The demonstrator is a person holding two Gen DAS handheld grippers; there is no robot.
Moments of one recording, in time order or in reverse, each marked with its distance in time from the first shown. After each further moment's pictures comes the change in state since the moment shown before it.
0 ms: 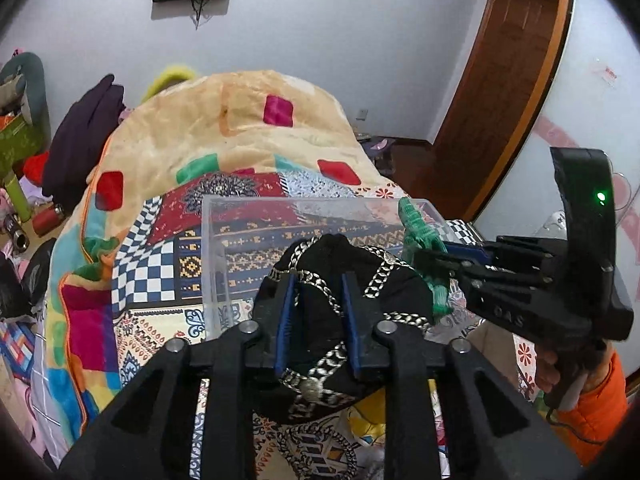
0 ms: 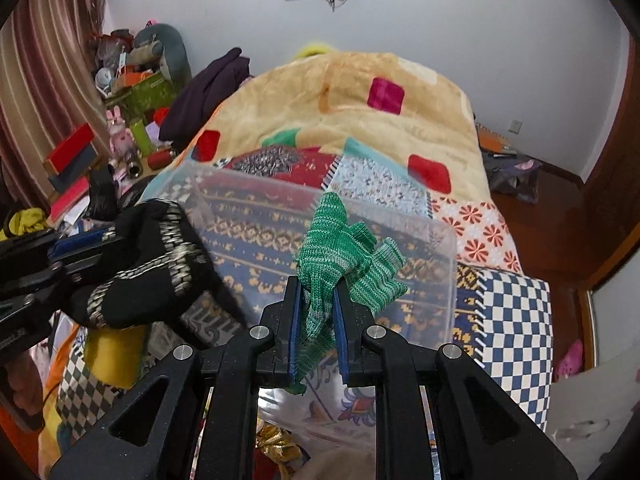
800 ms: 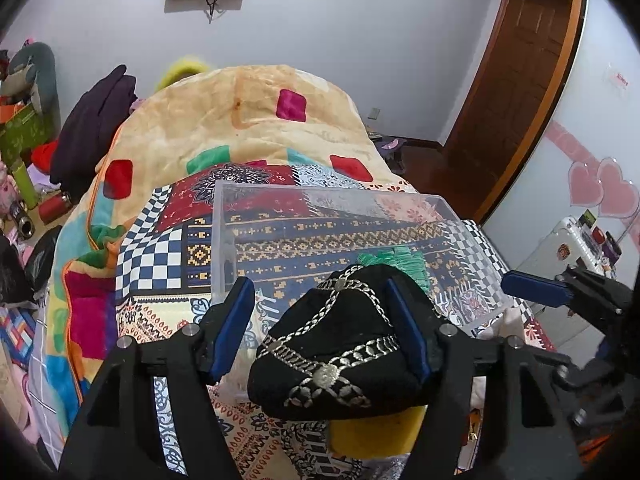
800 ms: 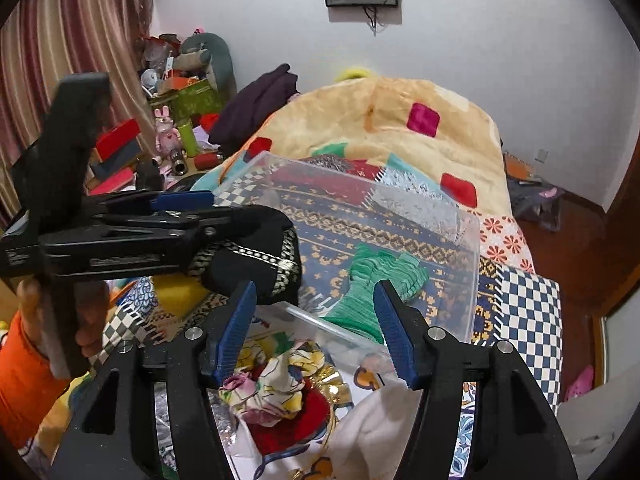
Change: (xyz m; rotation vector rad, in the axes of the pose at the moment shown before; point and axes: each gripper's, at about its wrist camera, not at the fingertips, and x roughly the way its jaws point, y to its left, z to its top) left arm 0.006 0.004 -0.006 -0.019 0.004 0.034; right arm -0.054 0.030 -0.032 -0.092 -0.117 0.108
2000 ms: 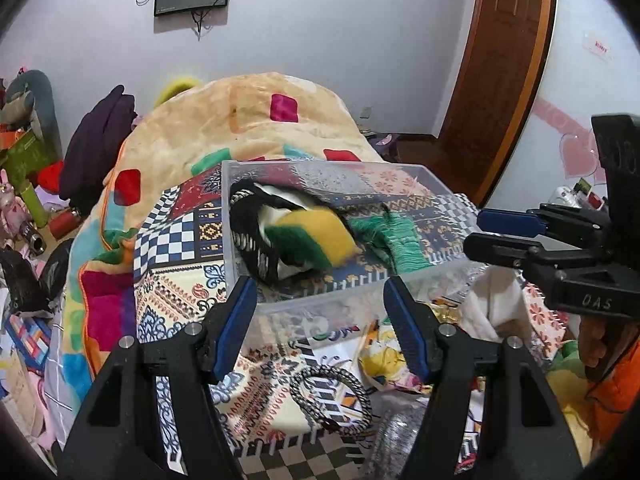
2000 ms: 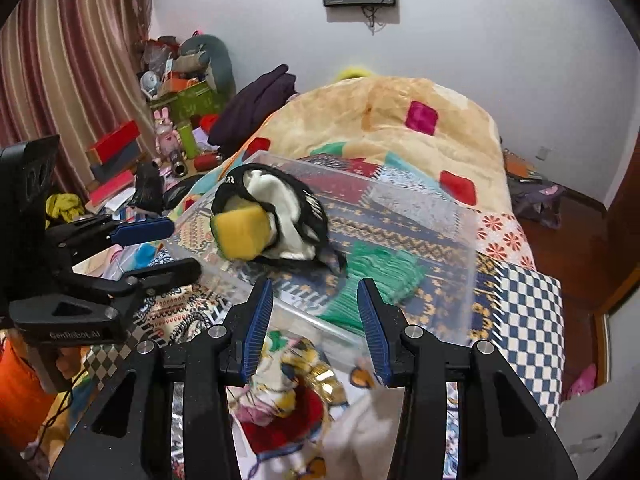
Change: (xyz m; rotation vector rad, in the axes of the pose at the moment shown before) left arm -0.034 -0.005 -0.042 0.079 -0.030 0.006; right arm -0.007 -0.014 -0.012 0.033 0.003 -0.022
